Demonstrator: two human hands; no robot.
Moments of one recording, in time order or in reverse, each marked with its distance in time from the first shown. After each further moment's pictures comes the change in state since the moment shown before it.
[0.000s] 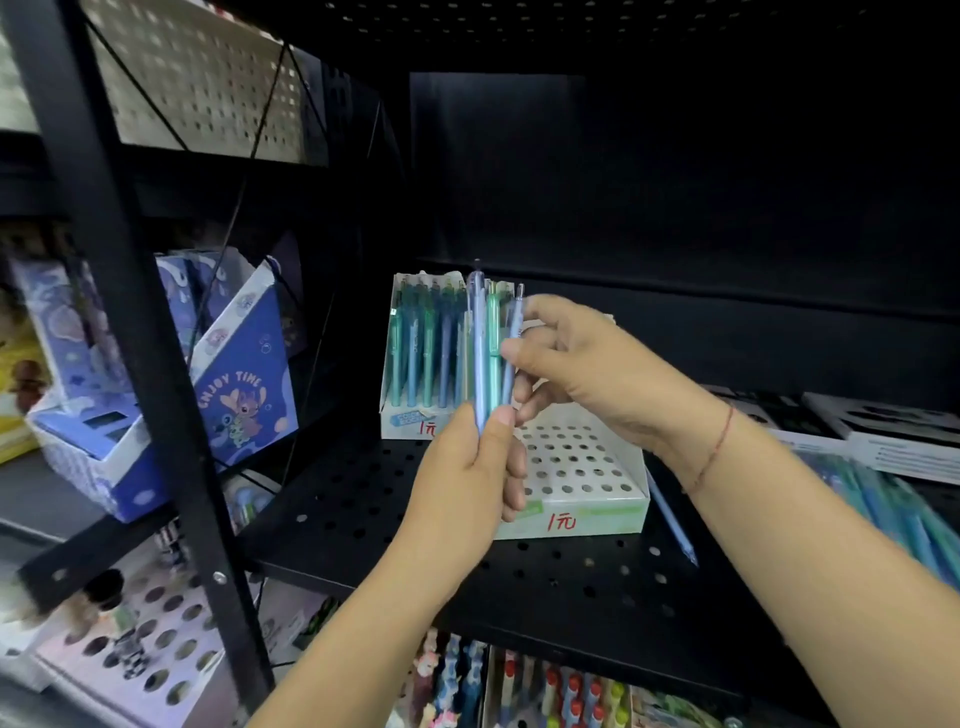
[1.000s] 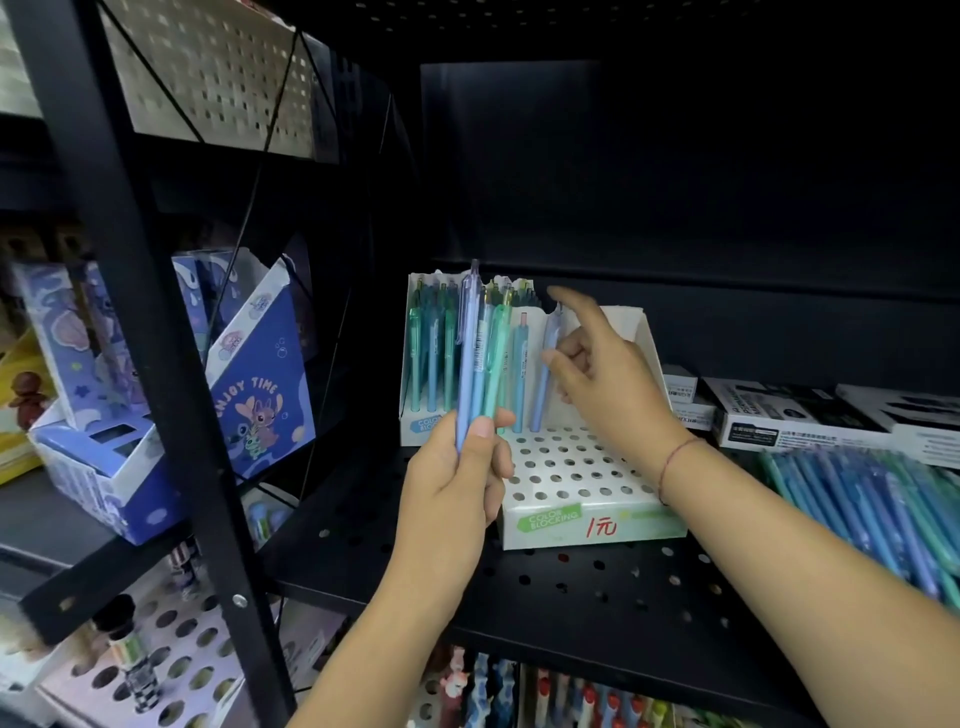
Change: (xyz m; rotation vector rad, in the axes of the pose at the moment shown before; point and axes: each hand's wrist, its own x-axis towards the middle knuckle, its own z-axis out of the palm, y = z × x) left_hand 0.006 -0.032 -0.026 -0.172 0.076 0.088; right_hand 0.030 0.073 0.004 -0.528 0.437 -0.202
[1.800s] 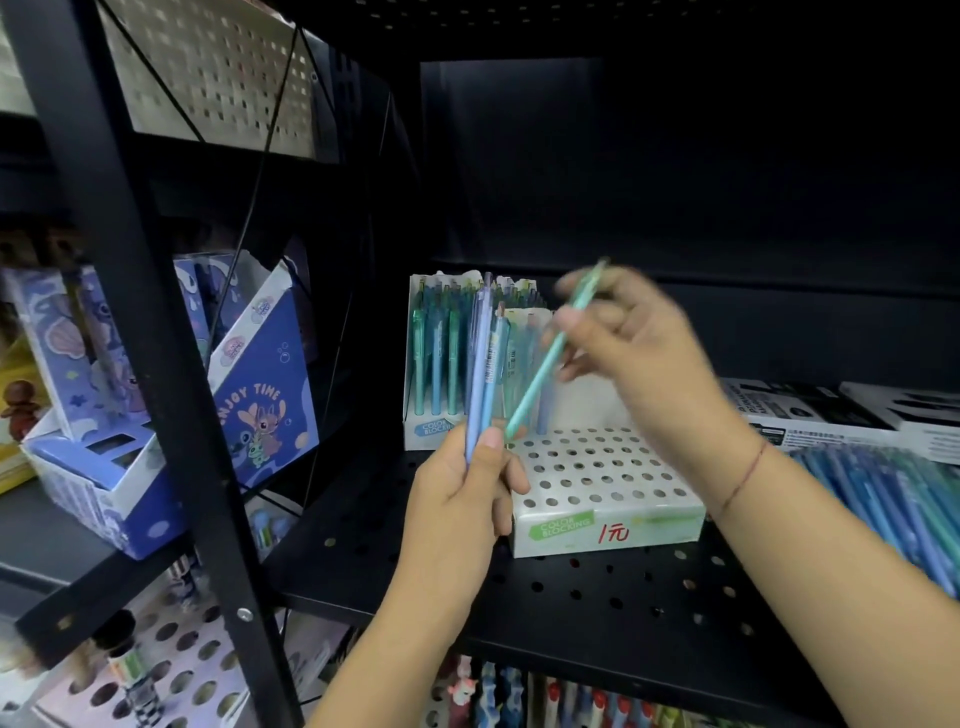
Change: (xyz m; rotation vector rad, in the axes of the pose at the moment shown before) left_hand 0.002 -0.008 -0.007 0.057 -0.029 -0.014; right_hand -0.007 -0.048 -0.023 0.699 -0.010 0.089
